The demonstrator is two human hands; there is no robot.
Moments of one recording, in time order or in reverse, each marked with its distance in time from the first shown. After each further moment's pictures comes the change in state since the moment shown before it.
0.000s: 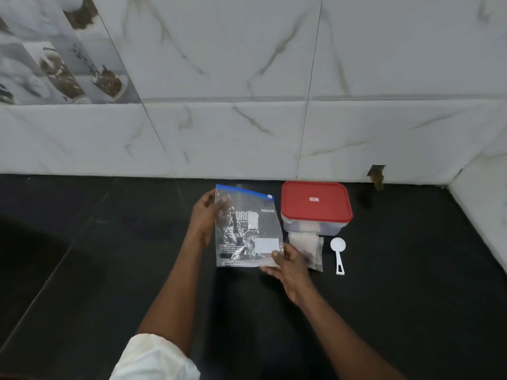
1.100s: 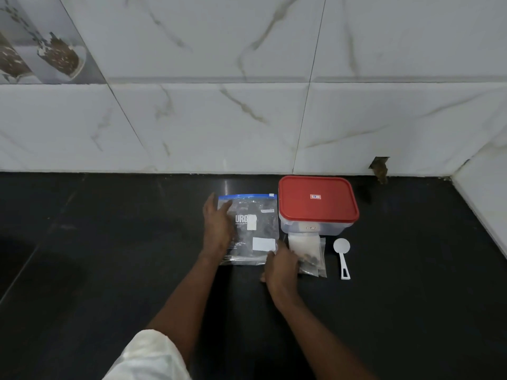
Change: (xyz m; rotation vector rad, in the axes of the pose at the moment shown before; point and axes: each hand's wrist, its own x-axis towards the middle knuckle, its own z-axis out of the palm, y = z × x) left_hand 0.043 -0.073 0.026 0.876 -0.028 0.244; right_hand 0.066 0.037 0.019 -0.965 0.447 -0.186
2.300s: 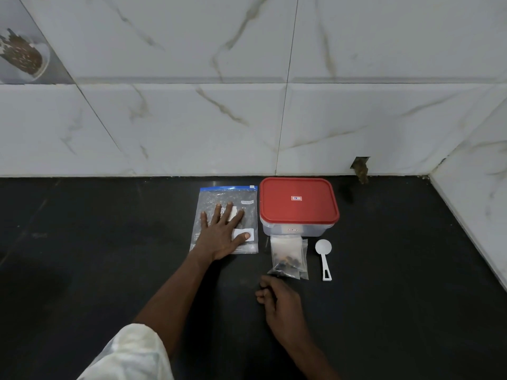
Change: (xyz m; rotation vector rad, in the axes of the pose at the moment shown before) left_hand 0.010 -0.009 0.037 0.716 -0.406 0.318; right_hand -0.056 0.066 -0.051 0.278 -0.177 -0.326
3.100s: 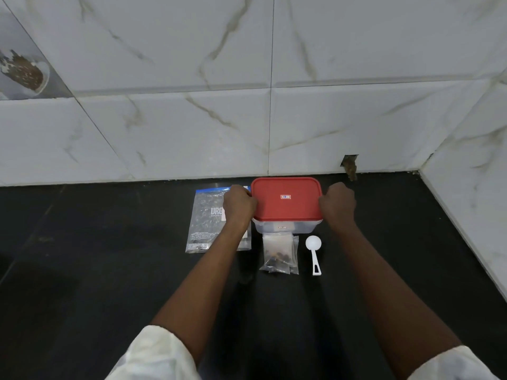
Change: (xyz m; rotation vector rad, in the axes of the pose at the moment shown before) left_hand 0.018 0.115 -0.098 -0.663 0.326 -0.429; right_hand 0.178 -0.050 -0.161 -0.512 0.321 0.311
